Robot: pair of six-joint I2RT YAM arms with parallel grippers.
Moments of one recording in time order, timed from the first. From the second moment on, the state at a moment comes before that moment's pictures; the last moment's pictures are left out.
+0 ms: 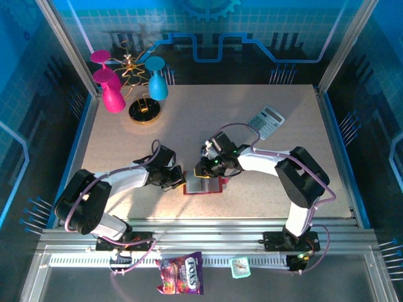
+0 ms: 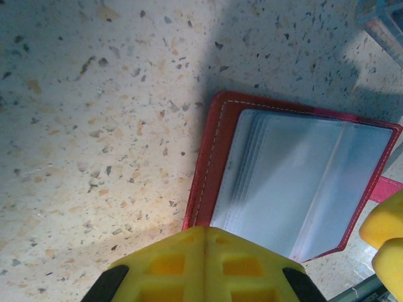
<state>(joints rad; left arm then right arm) -0.47 1.47 0.63 -0.27 0.37 -0.95 0.69 1.81 1.04 -0.23 -0.56 0.72</state>
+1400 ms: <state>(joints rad) -0.47 1.50 0.63 -0.26 0.37 -0.92 0.71 1.89 1.08 -0.25 -0.61 0.72</state>
